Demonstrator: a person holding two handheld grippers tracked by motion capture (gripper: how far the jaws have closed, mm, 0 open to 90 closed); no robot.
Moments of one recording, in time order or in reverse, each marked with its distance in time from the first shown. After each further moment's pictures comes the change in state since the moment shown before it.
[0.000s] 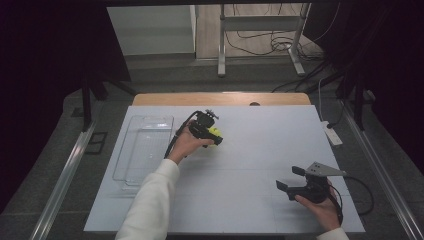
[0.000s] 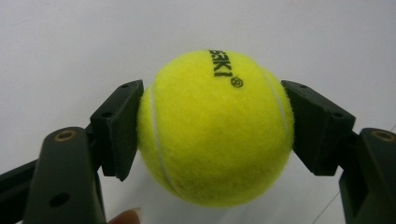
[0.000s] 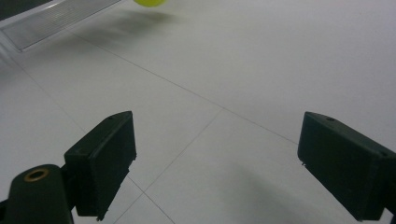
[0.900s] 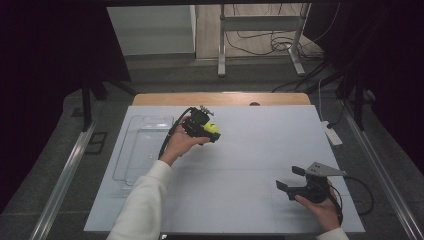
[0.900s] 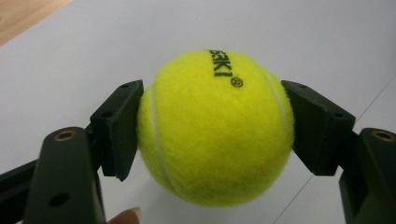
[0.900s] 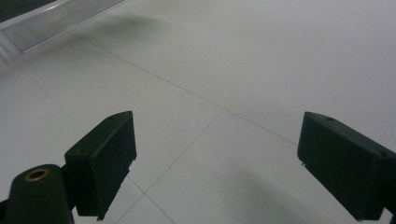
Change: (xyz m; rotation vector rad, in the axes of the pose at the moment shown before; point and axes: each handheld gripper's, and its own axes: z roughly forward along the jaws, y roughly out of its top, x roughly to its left) left arm -0.001 -0.005 -0.038 -0.083 0.006 0.015; right arm 0.000 0.000 0.000 -0.004 0.000 0.000
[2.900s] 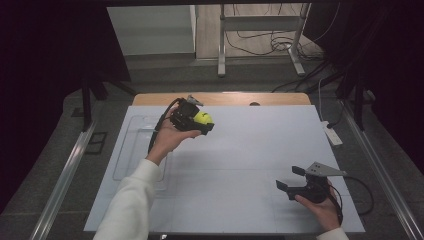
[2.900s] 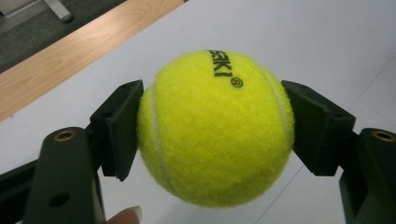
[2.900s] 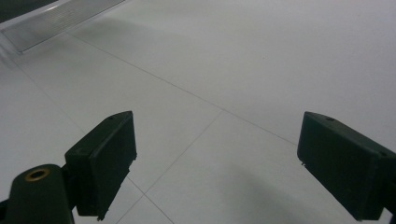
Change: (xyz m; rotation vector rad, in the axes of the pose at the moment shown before) left arm 0.003 0.003 -0.061 -0.134 0.034 0.006; right arm 0.000 0.000 0.000 -0.002 -0.002 0.001
